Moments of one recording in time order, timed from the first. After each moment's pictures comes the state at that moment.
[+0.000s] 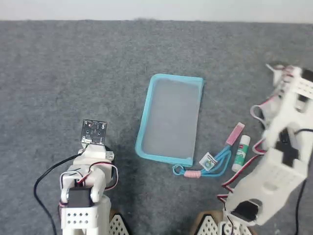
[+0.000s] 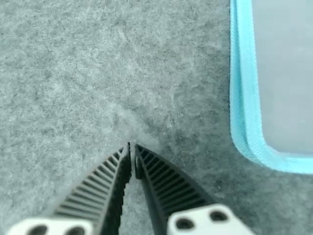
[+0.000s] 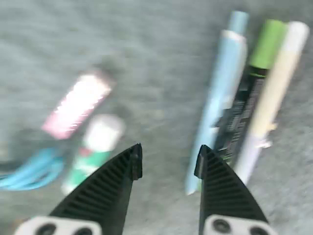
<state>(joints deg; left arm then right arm) -7.7 -101.9 97.0 68.7 -1.9 20.0 21.9 -17.0 95.6 30.8</state>
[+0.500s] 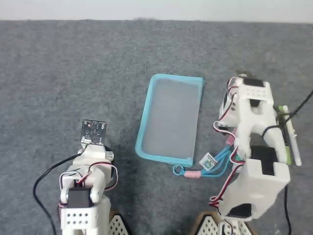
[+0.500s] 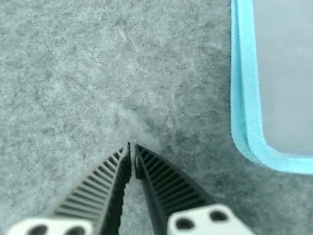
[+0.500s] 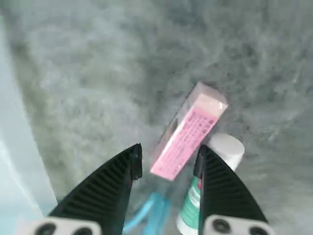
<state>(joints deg) -7.8 -101.9 97.0 68.7 -1.9 3.6 15.4 11.8 75.2 -7.8</state>
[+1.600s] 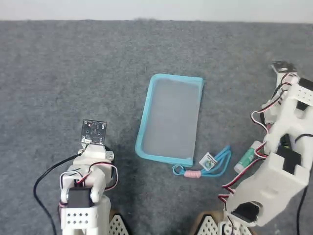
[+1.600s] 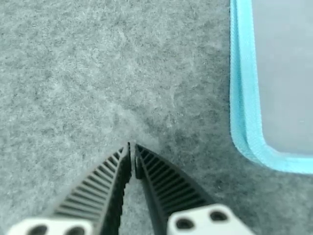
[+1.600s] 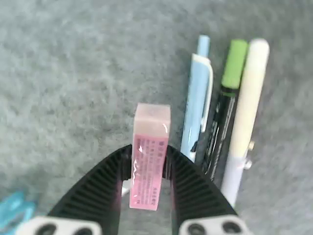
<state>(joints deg) -7.7 -101.9 97.0 68.7 -1.9 24.2 21.1 -5.5 76.7 33.8</state>
